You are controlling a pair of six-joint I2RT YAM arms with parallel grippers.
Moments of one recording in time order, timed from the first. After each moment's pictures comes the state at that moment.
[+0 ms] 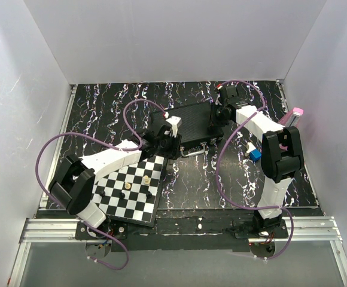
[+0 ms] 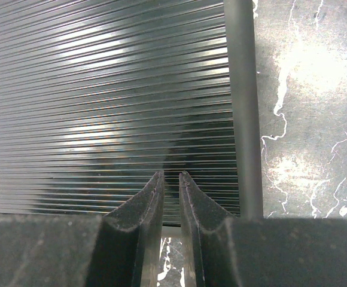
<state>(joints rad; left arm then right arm) -0.73 1.58 1.04 -0.26 0.08 -0.33 0.33 1.89 1.43 -0.48 -0.15 0.32</state>
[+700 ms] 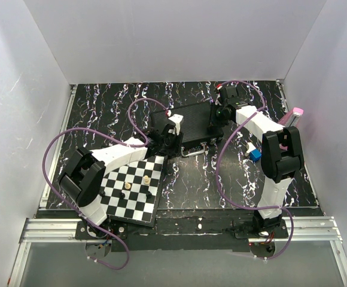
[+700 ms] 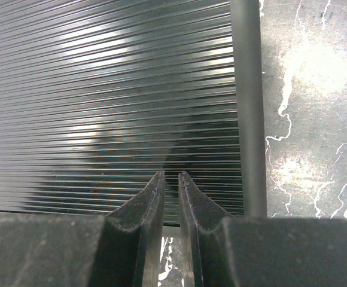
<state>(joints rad) -0.74 1.68 1.09 -0.20 0.00 -0.29 0.33 1.89 1.43 -0.48 -0.17 0.32</state>
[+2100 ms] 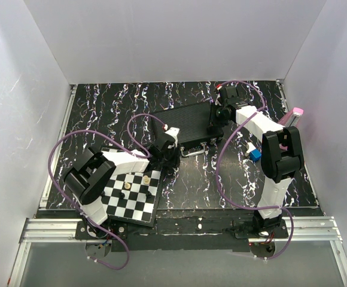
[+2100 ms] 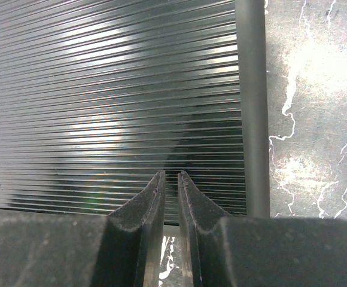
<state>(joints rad) -0.77 1.73 0.86 0.09 -0.05 -0.42 0.33 1.89 1.43 -0.48 -0.18 0.32</state>
